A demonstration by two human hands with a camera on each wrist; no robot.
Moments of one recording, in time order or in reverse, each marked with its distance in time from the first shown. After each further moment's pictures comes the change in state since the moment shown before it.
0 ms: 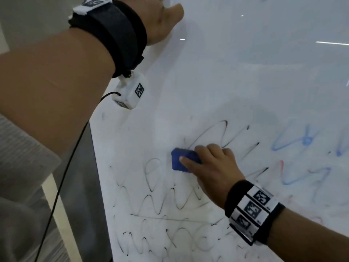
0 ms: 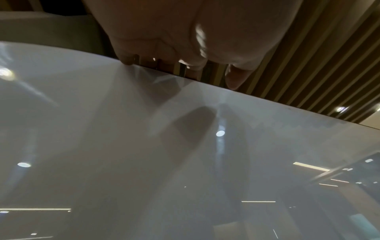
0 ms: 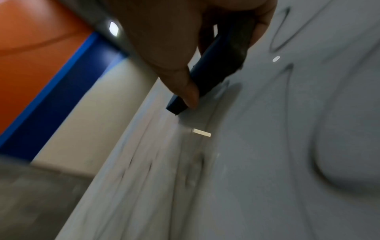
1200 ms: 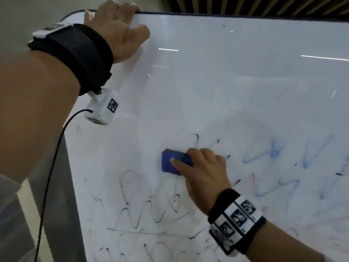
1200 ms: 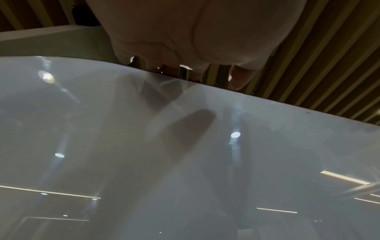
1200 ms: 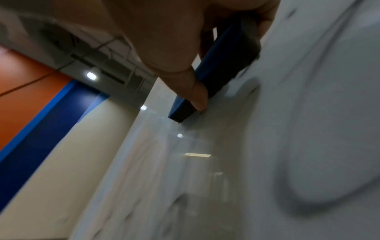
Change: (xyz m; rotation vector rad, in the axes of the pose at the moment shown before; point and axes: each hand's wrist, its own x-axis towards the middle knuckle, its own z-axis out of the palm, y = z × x) left_hand 0.008 -0.004 0.004 0.002 0.040 -0.056; right_hand -0.008 0.035 -0.026 0.029 0.068 0.204
